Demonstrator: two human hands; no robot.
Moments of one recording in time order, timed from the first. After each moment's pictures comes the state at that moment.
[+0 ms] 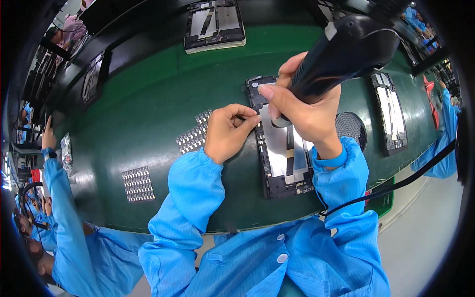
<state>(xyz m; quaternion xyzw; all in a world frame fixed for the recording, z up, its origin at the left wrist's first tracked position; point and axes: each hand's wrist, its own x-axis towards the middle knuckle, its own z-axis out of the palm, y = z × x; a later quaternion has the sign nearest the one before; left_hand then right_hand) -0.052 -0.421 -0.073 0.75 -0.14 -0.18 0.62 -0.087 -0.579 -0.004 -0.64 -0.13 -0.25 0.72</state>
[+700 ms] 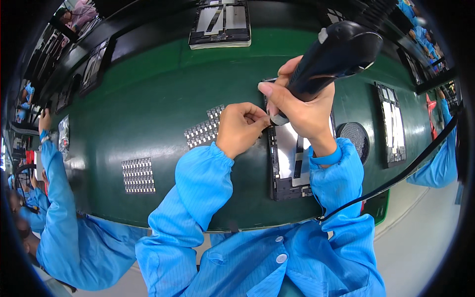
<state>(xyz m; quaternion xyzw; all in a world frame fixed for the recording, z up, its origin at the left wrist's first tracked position) -0.048 -0.418 -0.070 0.75 -0.10 -0.21 0.62 -0.068 -0.556 -0.012 -0.66 -0.14 -0.23 0.70</state>
